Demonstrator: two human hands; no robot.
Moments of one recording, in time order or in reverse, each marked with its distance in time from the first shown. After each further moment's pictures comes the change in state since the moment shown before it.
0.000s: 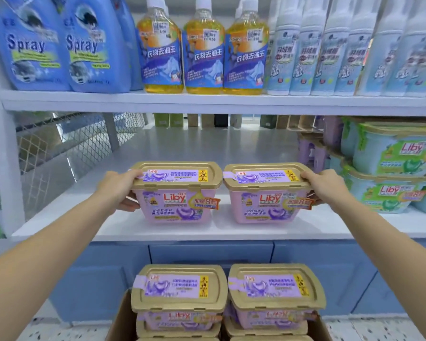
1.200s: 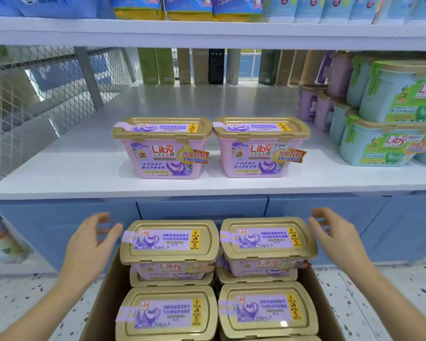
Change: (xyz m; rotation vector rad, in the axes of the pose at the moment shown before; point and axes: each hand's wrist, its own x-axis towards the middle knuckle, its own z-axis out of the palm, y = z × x) left_hand -0.083 -0.177 0.006 0.416 0.115 0.250; right_hand -0.124 0.146 0.025 -0.201 -0.093 -0.148
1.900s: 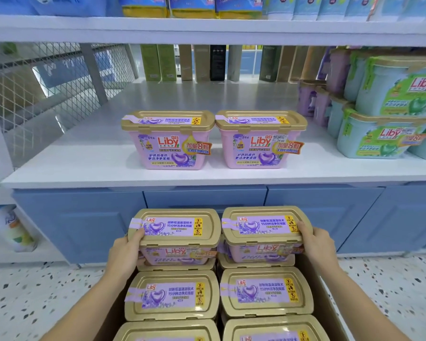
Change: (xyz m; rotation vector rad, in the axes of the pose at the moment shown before) left_hand -0.028 -0.006 0.047 -0.491 -0.166 -0.496; right_hand -0.023 0.006 0.048 0.234 -0.027 0.398
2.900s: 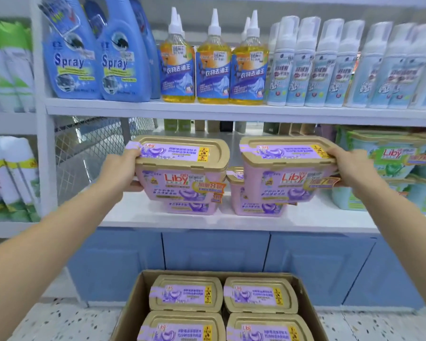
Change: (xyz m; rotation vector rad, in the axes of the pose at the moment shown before) left_hand -0.036 0.249 -0.062 -0.135 0.081 0.367; right_hand 0.029 -0.225 -0.147 0.177 0.196 -0.255
